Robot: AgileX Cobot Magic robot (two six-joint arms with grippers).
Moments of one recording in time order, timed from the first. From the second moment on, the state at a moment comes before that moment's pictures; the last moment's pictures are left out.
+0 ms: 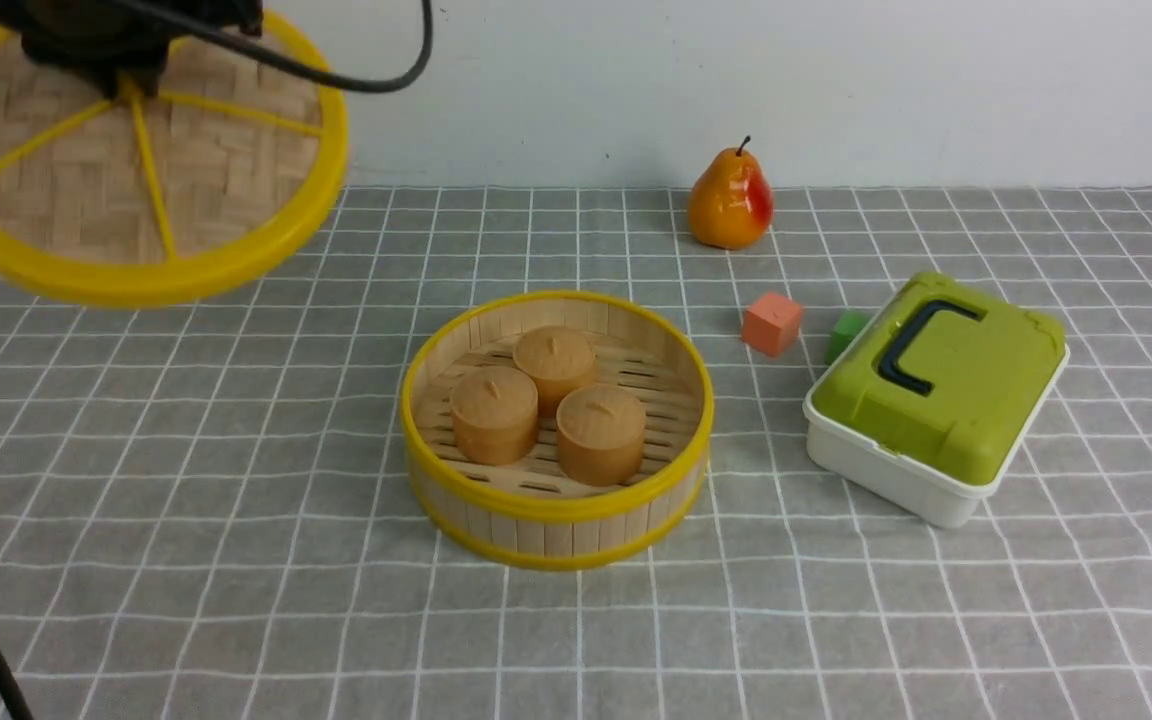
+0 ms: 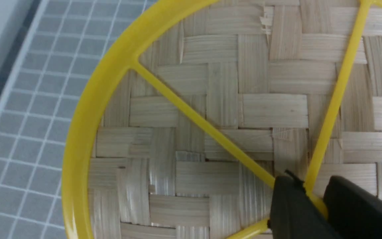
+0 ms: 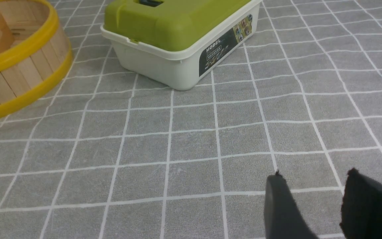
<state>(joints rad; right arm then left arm) 0.00 -0.01 0.02 0.07 0.40 0.10 -0.21 1.79 -1.92 0.39 1.12 -0.45</state>
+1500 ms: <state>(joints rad) 0.00 -0.01 0.02 0.07 0.40 0.10 -0.34 1.20 -1.41 0.25 0.52 -0.48</state>
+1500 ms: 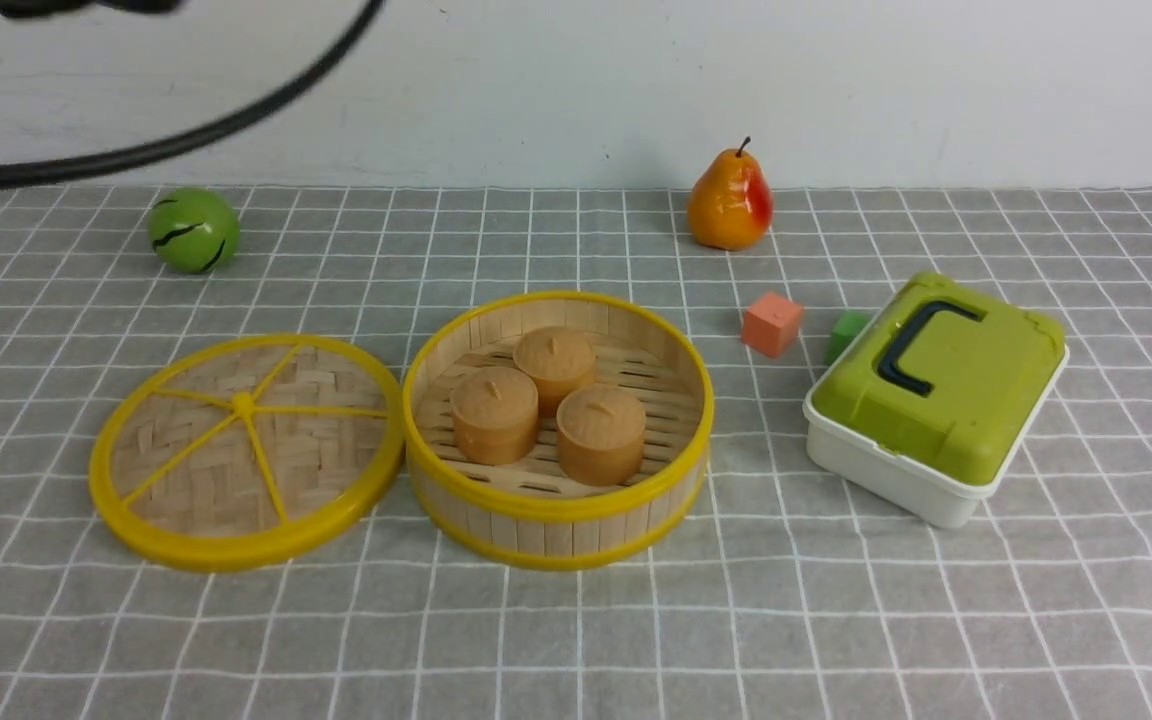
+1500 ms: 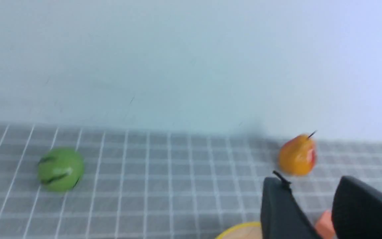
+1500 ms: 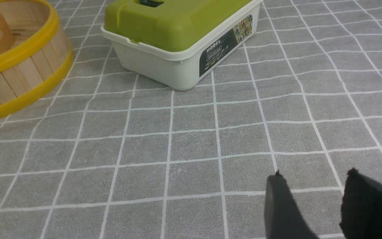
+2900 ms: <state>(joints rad) 0.00 -0.01 0.02 0.07 0.40 0.10 -0.29 0.21 -0.09 0.38 0.12 -0.56</state>
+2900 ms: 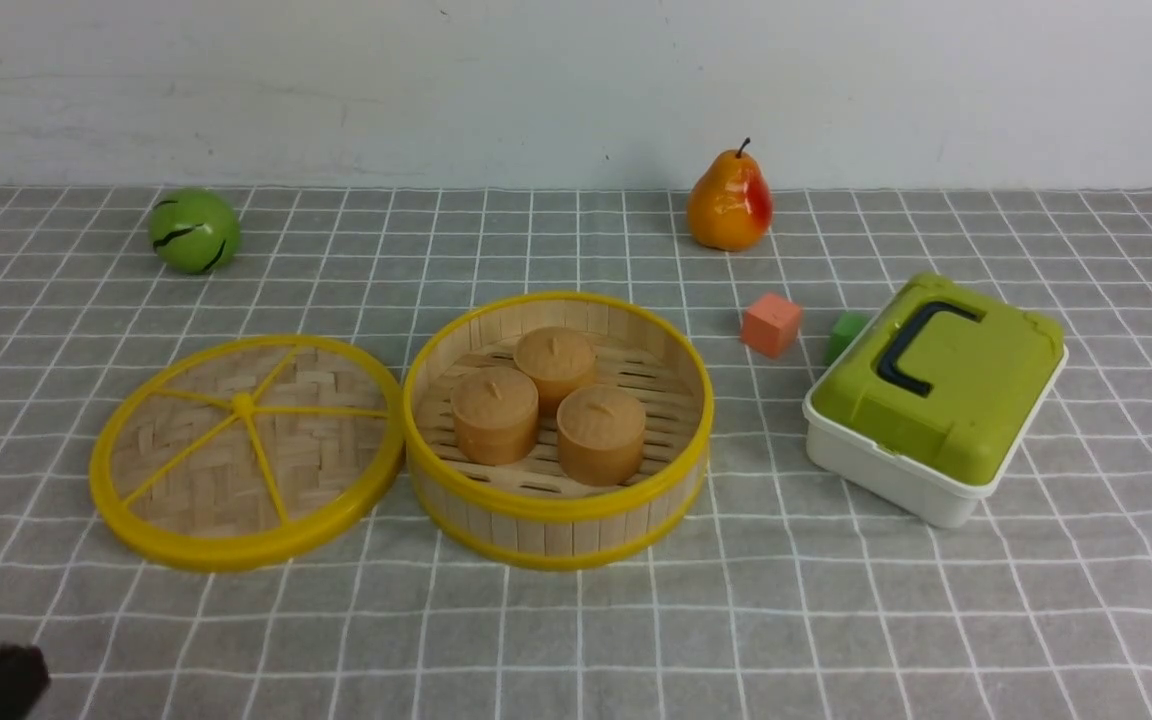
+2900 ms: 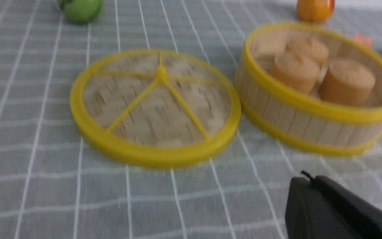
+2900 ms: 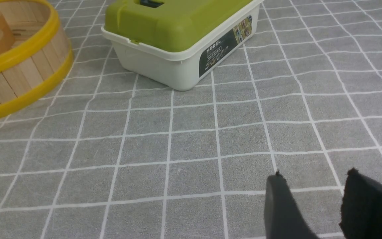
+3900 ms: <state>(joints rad) 0.00 -0.01 0.02 0.07 0.40 0.10 -0.12 -0.01 0.03 0.00 0.40 -0.13</state>
